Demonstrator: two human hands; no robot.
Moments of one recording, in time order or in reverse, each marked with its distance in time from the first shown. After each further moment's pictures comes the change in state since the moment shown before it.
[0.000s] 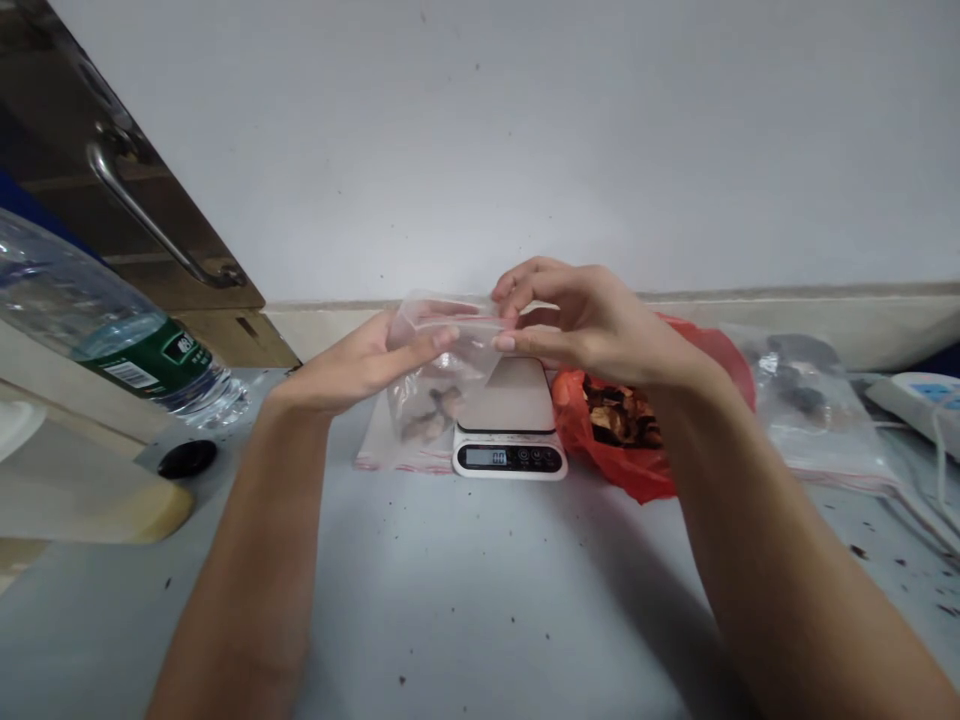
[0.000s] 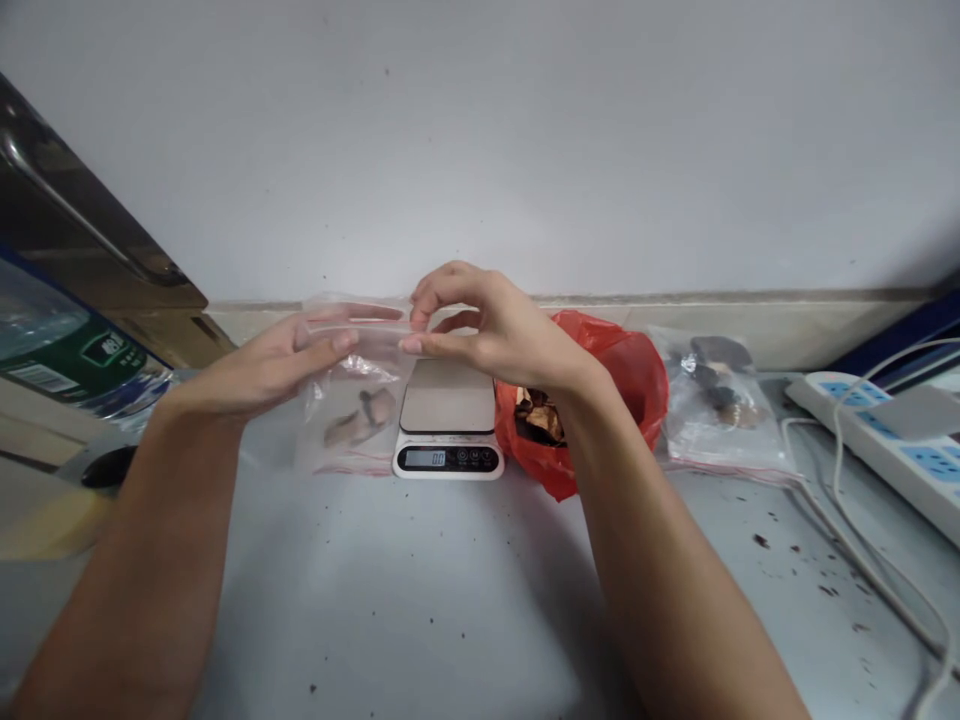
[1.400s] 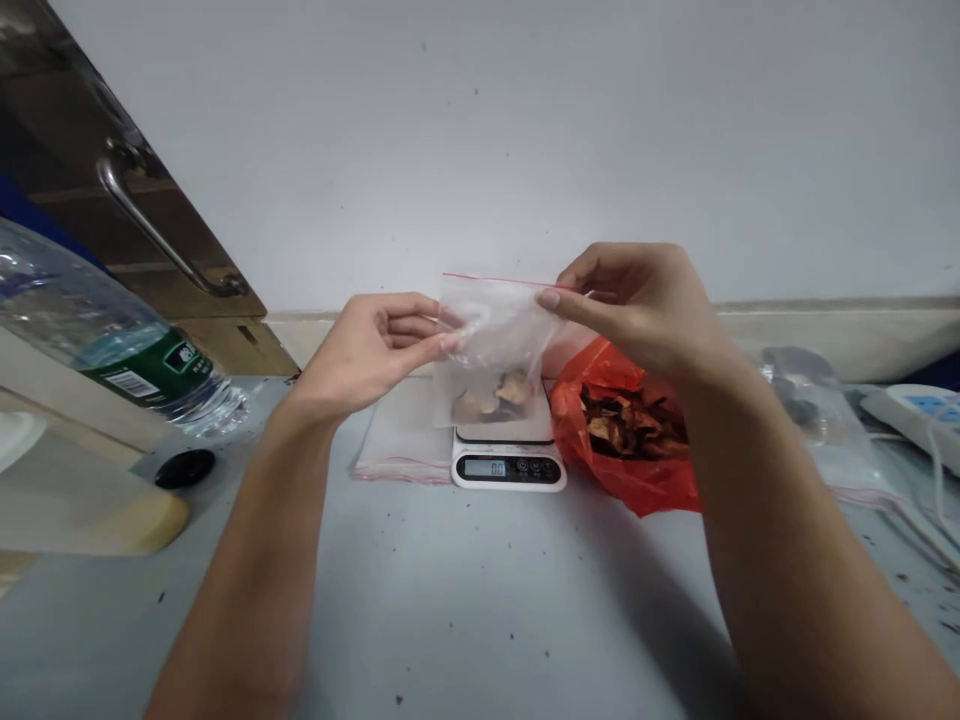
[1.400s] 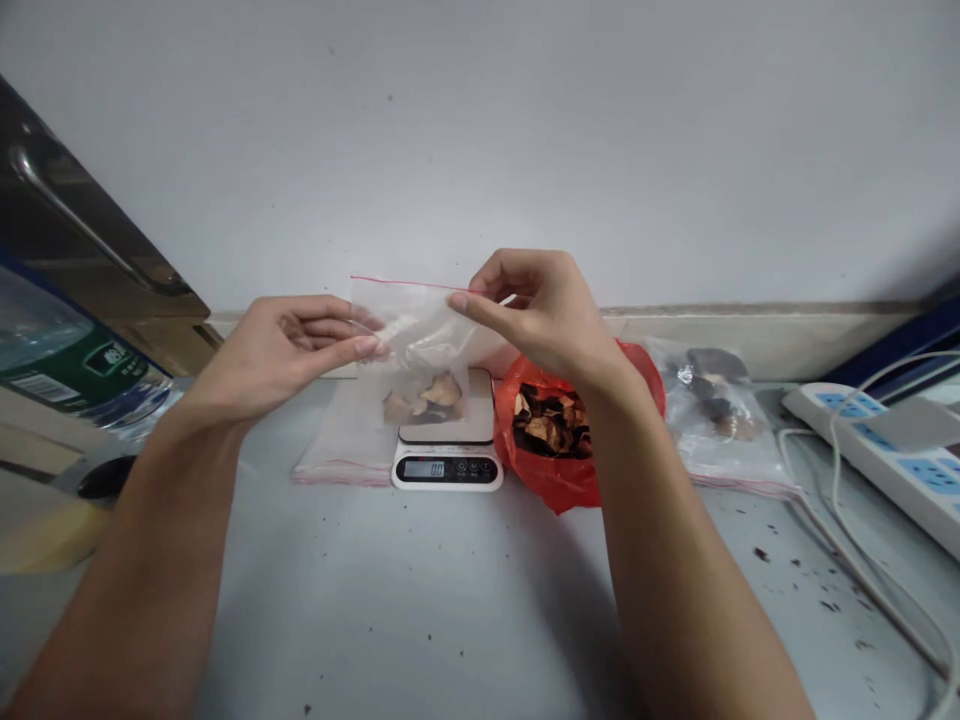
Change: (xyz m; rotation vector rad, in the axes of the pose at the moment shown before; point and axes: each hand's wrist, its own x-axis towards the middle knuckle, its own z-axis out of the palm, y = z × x) left_hand 0.008 0.013 0.009 0.090 0.393 0.022; right_hand -0.005 -0.003 -0.020 -0.210 0.323 0.047
